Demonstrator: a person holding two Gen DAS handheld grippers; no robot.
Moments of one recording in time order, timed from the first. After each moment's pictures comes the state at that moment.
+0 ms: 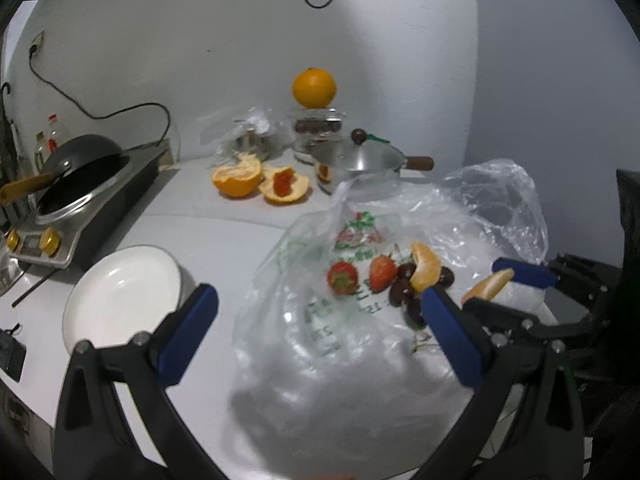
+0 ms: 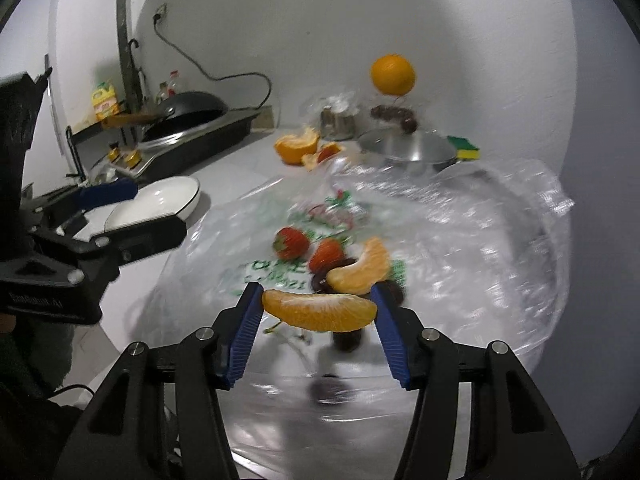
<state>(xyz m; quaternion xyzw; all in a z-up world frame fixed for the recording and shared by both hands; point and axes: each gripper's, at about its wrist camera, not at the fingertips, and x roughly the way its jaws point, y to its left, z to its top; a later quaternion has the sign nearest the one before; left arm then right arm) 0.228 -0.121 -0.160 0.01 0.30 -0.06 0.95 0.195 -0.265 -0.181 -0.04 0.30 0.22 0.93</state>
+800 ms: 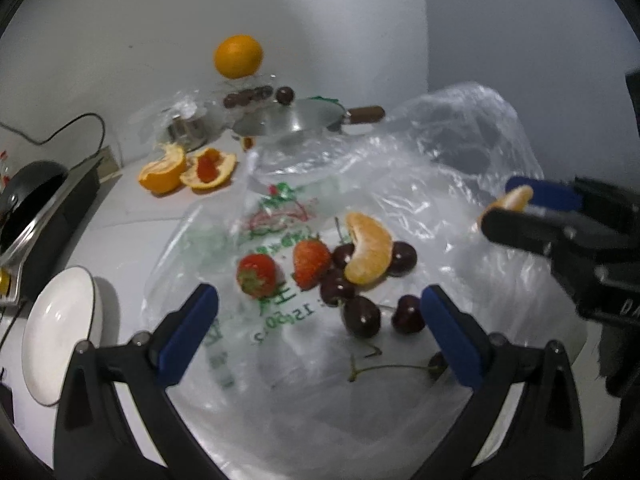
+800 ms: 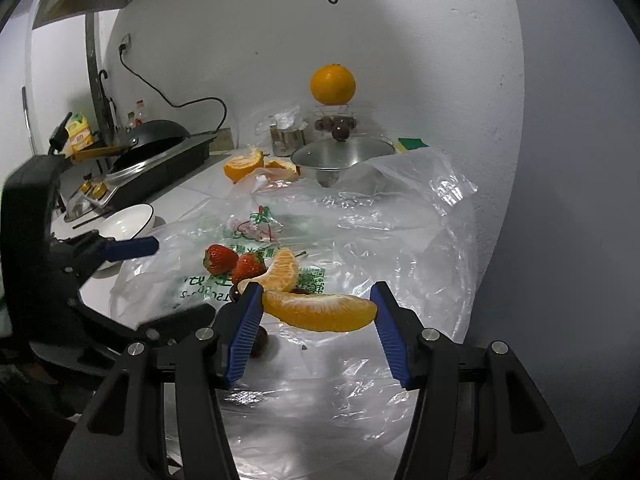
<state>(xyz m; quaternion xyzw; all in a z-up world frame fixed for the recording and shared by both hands) 0.272 -0.204 -0.207 0.09 0.34 -0.11 0.93 0.210 -0.334 -0.186 0.00 0.28 0.19 0.94</state>
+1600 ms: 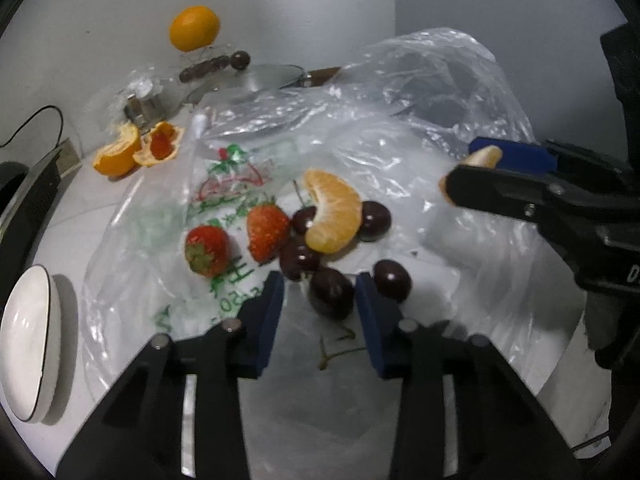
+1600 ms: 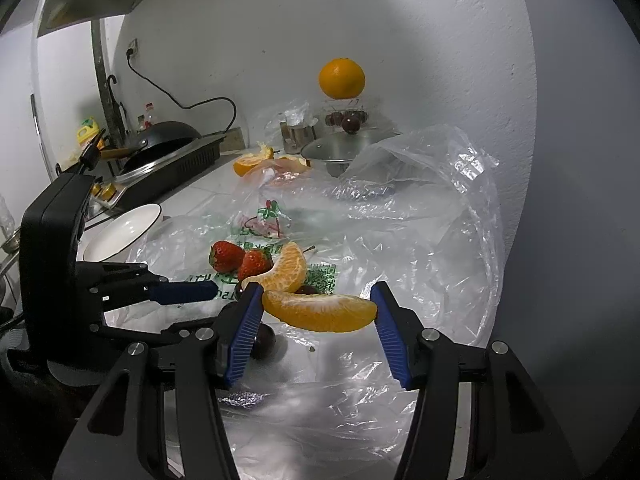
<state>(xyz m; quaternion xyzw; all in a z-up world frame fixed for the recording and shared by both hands) 0.286 -0.211 -0.235 0.10 0.38 -0.18 0.90 0.221 -0.332 -0.200 0.01 0.29 0.21 0.93</state>
